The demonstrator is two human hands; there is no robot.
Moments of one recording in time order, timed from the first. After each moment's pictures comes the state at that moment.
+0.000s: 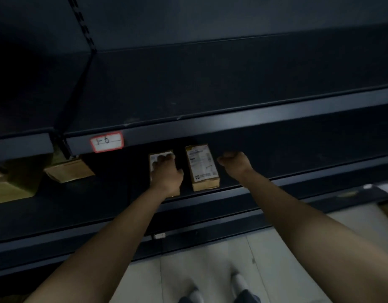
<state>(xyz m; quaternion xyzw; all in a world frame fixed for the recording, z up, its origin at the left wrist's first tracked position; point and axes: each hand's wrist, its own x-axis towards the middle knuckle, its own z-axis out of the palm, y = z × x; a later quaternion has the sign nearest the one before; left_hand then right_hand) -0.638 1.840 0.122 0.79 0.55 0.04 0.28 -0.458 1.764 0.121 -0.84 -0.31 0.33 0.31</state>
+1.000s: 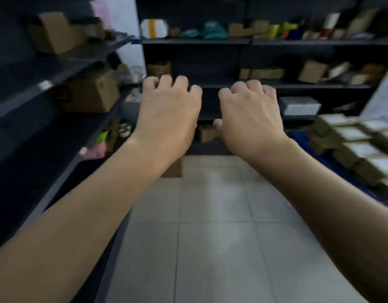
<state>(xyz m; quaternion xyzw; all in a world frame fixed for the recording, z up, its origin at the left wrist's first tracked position) -0.275 1.195 0.379 0.90 -0.28 0.32 -0.08 -0.309 1.067 0.370 -0.96 0.06 -0.26 -0.12</state>
